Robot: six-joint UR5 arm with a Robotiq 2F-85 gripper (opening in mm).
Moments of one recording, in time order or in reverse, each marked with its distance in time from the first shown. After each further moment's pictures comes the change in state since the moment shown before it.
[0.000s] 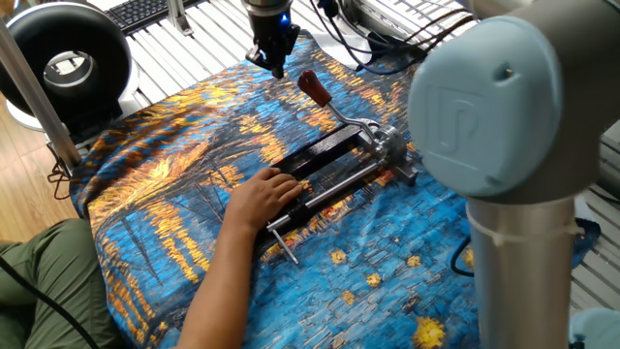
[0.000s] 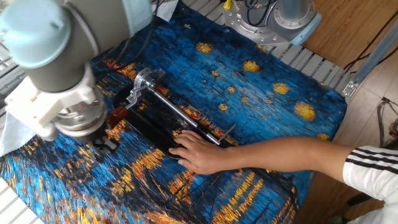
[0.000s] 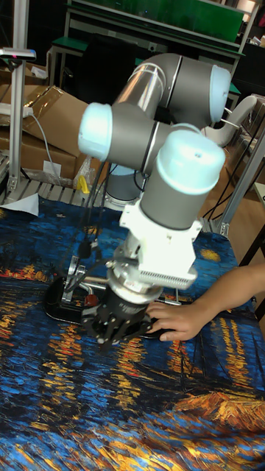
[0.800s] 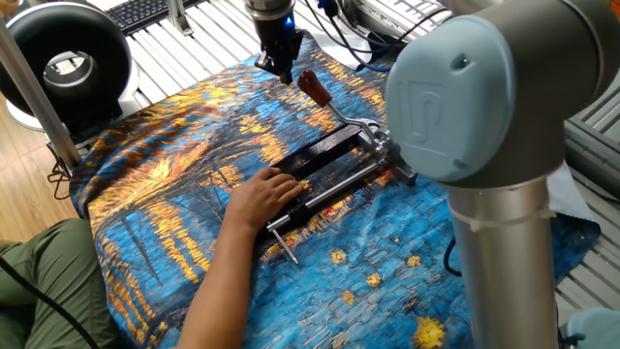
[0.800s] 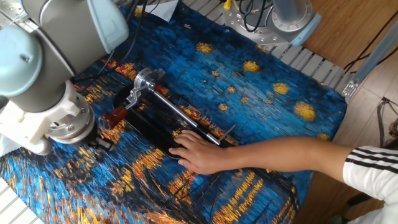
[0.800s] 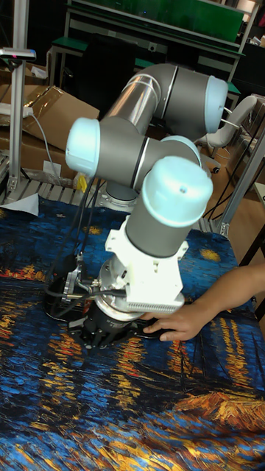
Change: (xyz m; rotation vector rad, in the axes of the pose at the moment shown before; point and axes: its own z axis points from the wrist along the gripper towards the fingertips) arm 0.014 -0.011 0.023 -0.007 0.115 -0.085
